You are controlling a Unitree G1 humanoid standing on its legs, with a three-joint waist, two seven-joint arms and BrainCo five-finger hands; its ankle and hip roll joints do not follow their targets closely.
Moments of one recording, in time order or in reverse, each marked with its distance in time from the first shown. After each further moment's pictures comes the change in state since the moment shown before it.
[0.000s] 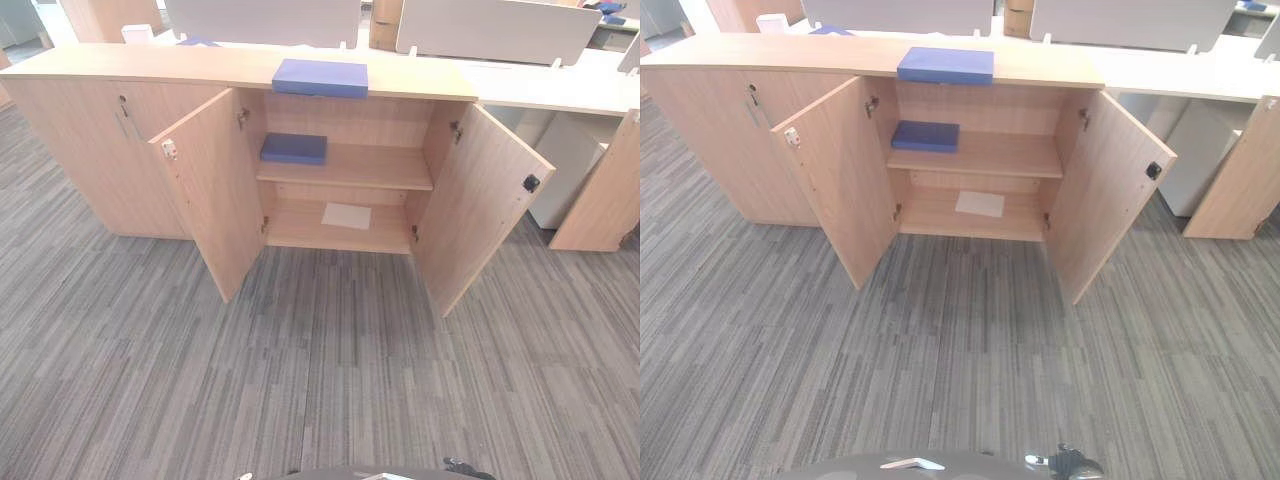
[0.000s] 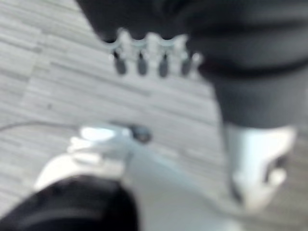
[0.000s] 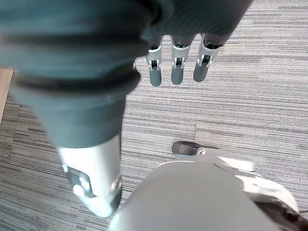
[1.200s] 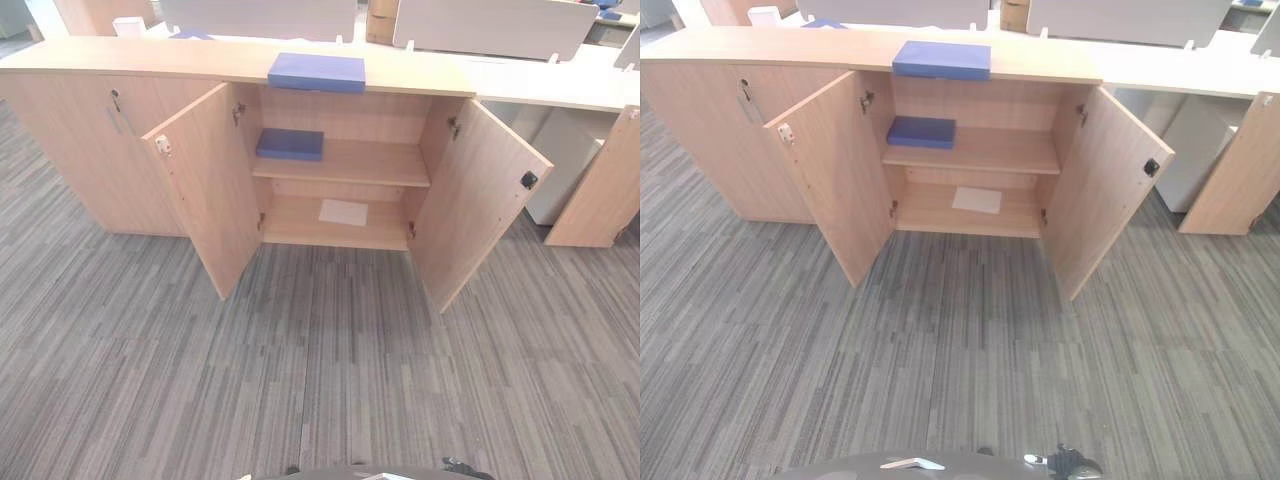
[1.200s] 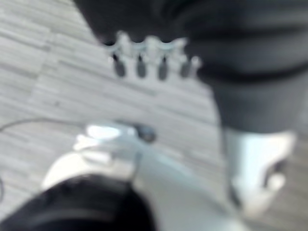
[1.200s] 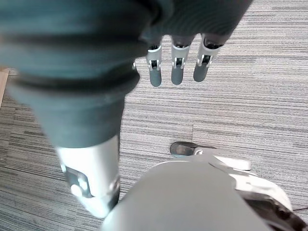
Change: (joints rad) left arm -0.001 0.001 0.003 0.018 -0.036 0.016 -0.018; right arm 0.001 0.004 -0.002 -0.005 0.002 0.001 -0.003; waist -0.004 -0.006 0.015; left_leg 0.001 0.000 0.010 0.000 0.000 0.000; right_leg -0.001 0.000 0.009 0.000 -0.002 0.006
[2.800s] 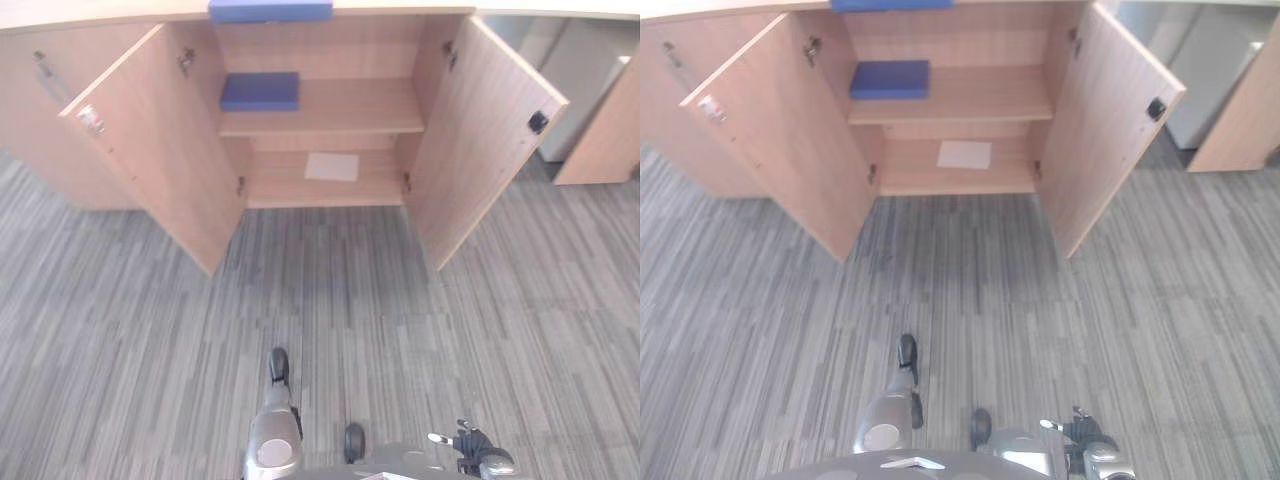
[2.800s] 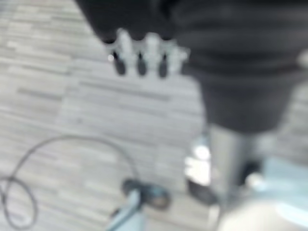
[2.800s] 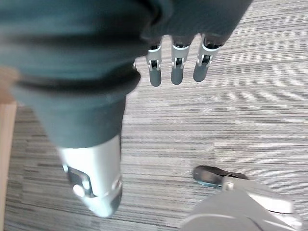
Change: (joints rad) left arm -0.070 -0.033 0.043 0.094 0.088 -0.019 0.027; right arm -0.047 -0.077 -0.015 -0.011 0.055 -0.177 -0.007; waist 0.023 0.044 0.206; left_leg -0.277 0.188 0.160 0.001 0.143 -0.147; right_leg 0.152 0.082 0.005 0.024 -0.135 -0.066
